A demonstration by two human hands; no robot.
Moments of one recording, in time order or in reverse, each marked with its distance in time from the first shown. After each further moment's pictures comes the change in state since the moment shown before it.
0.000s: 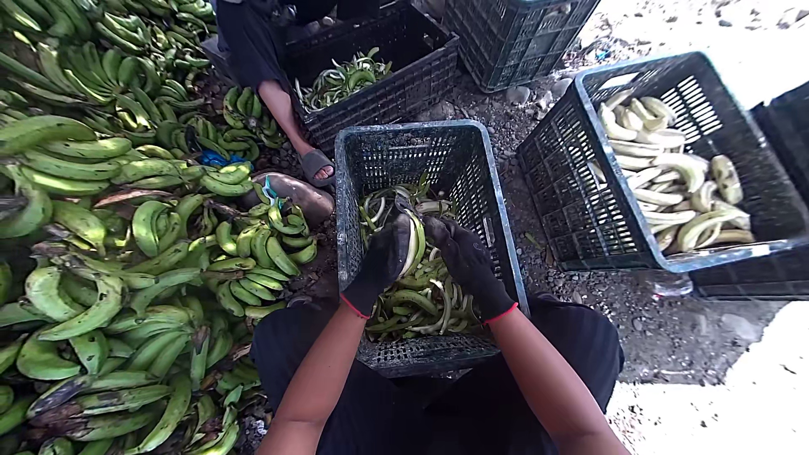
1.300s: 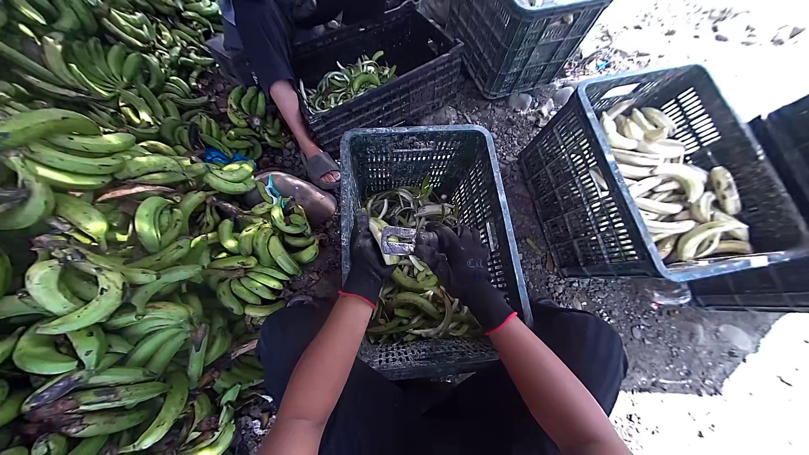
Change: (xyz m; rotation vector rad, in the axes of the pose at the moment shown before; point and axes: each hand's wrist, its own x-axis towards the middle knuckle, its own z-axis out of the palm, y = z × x) left_hand 0.016 -0.023 0.001 -1.297 0.242 -0.559; right_hand -0.002 -0.002 0.013 -0.272 0.036 -0.136
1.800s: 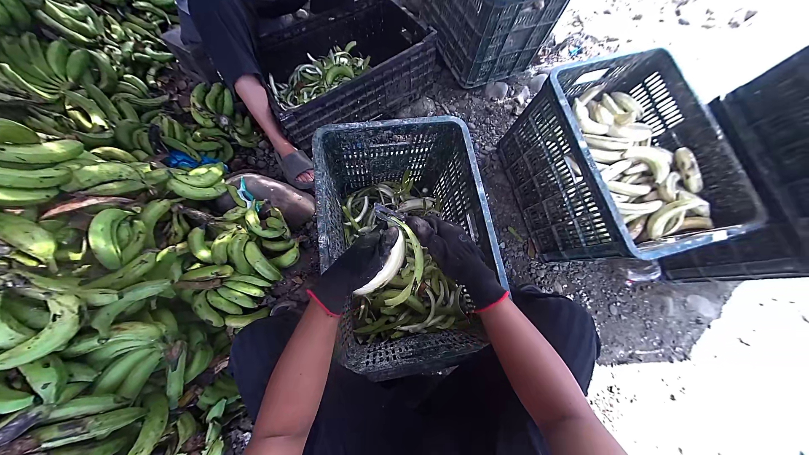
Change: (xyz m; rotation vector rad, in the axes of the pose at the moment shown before) left_hand -0.017 0.027 0.010 1.444 -0.525 0.226; right_hand 0.002 0.016 -0.025 0.324 -0.128 0.059
